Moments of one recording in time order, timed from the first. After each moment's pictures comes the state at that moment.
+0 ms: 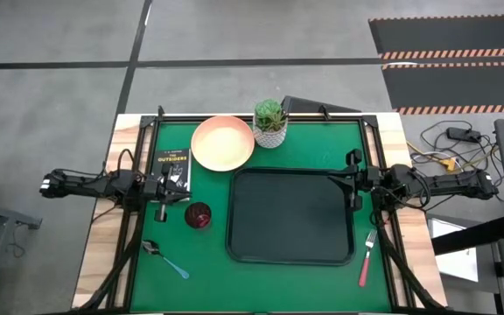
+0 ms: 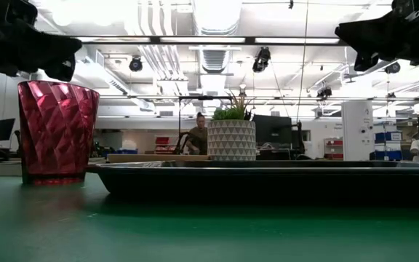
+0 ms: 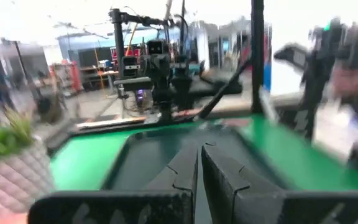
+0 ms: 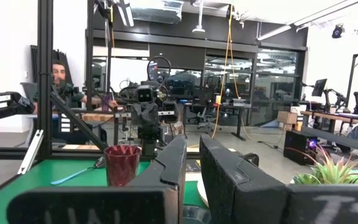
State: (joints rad) left arm -0.11 0.06 0.01 0.11 -0.02 0.06; right arm 0.01 0.29 0.01 0.53 0.08 -0.11
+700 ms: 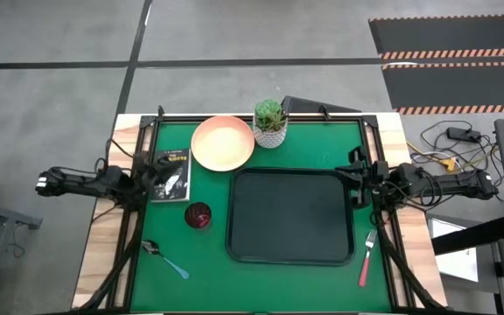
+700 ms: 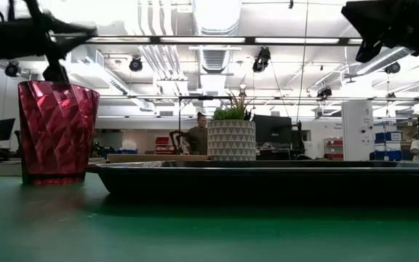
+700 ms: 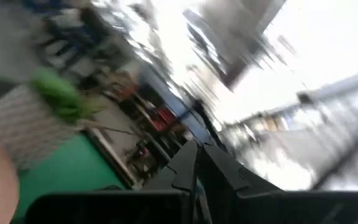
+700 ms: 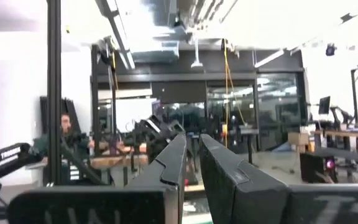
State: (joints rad) left arm -0.11 0.15 0.01 0.48 -0.50 -0.78; right arm 0.01 0.29 0.01 0.69 0.08 -0.02
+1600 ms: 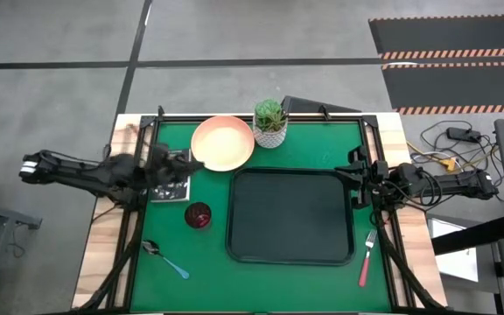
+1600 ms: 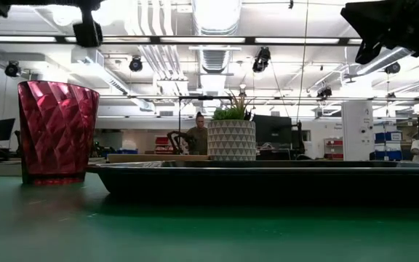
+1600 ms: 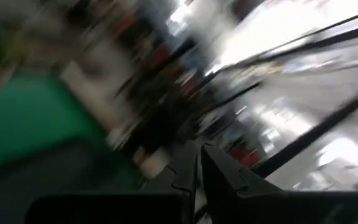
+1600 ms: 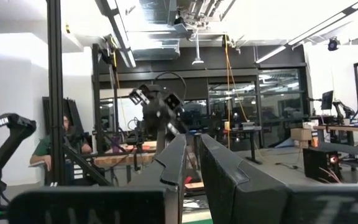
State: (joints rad) left arm -0.11 0.72 0.48 0.33 -0.28 -0.90; right arm 0.01 0.29 0.01 0.68 0.08 0.01
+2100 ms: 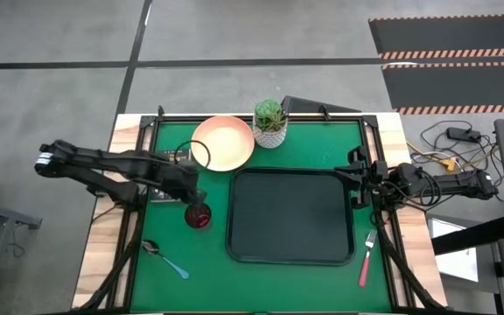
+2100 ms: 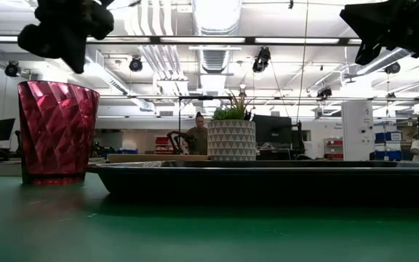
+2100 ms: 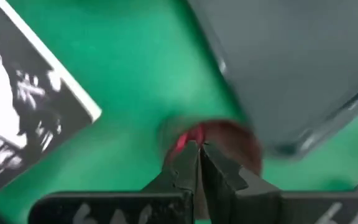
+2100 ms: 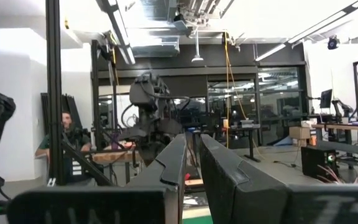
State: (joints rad) left arm -0.11 1.17 1.07 -1.10 -0.04 -1.12; right arm 0.01 0.29 0.01 0.67 0.08 0.00
